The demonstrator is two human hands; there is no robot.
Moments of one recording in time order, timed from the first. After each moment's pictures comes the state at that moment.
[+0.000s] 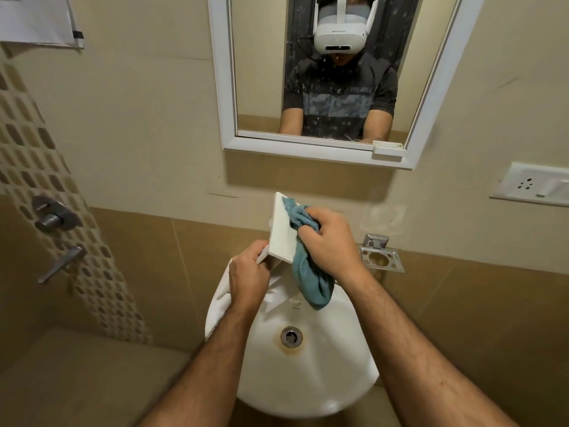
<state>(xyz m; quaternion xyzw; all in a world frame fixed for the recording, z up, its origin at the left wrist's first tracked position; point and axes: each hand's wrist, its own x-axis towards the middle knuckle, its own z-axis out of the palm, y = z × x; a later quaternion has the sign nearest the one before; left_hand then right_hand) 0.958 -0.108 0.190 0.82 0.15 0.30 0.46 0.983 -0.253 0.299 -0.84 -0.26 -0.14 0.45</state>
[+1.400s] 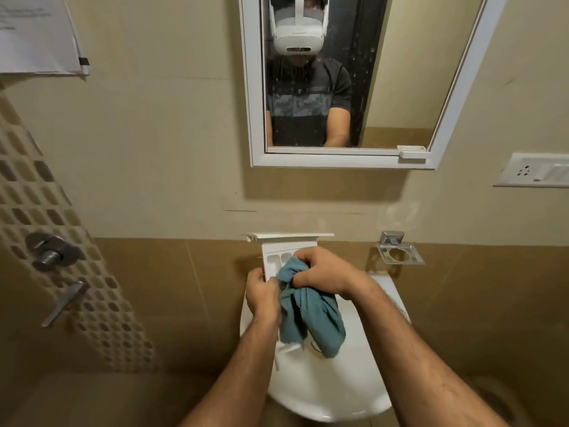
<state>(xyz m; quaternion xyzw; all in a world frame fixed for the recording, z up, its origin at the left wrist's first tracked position) 0.966 -0.043 0.165 0.57 0.30 0.13 0.75 0.964 -0.174 0.284 -0.87 -0.21 0.17 0.40</state>
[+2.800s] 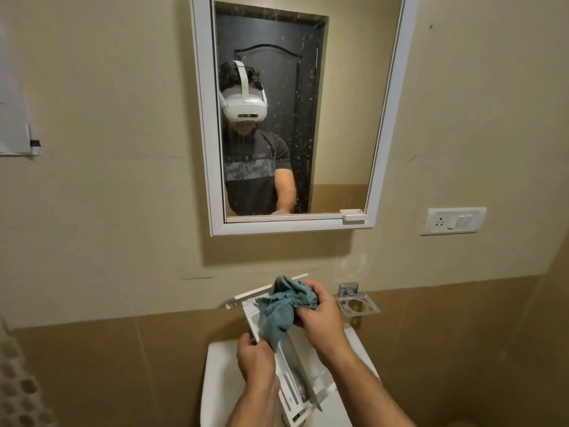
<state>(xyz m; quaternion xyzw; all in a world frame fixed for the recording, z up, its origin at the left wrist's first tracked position) 0.964 -0.102 0.208 0.51 0.32 0.14 0.78 0.948 -0.193 0.289 -0.65 -0.06 -0.07 0.76</state>
